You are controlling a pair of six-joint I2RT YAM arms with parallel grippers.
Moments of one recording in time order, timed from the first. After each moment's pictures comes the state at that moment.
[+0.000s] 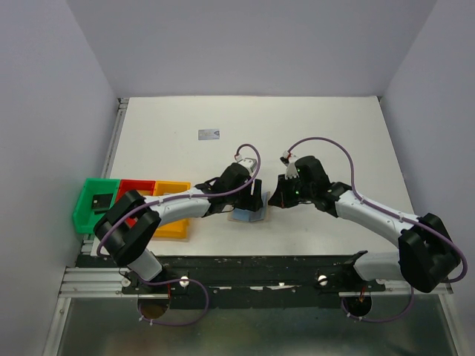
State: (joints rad) left arm -0.83 1.57 0.83 0.00 0.06 -0.53; right arm 0.60 1.30 0.71 -0.16 -0.32 0.39
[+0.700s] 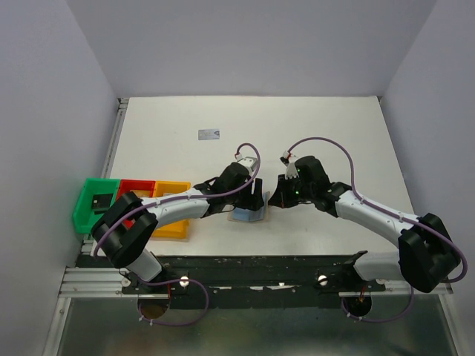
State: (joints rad) left arm -0.83 1.55 0.83 0.01 0.06 -0.52; right arm 0.60 1.30 0.71 -0.16 -0.32 0.39
